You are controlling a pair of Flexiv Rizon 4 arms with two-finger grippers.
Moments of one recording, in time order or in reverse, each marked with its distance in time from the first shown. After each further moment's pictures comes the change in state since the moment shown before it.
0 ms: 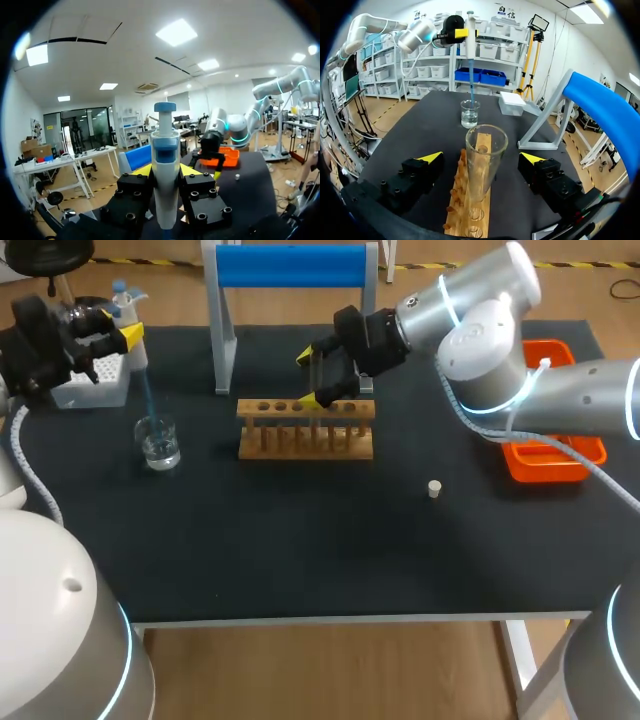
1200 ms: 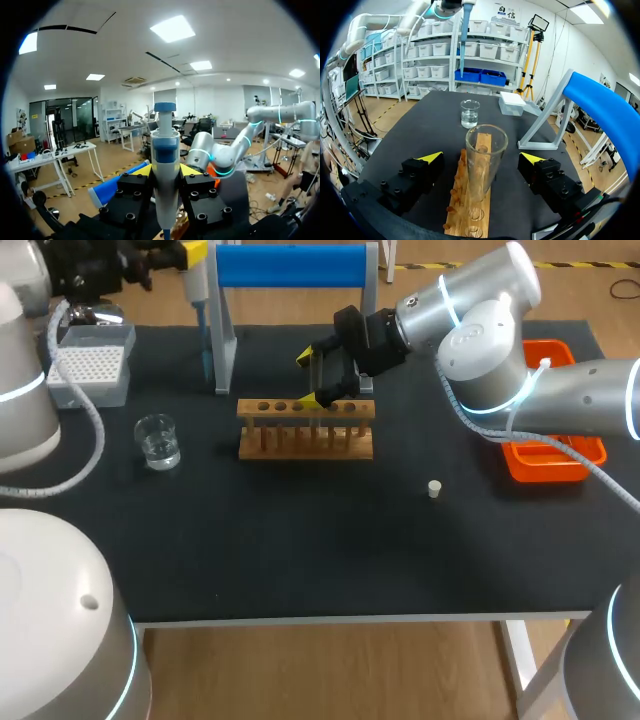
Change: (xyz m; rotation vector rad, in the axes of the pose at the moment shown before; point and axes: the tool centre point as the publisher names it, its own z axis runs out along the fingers) left arm 0.052 -0.130 0.086 -0.059 0.155 -0.087; right arm 0.000 0.000 0.000 0.000 0.000 0.000
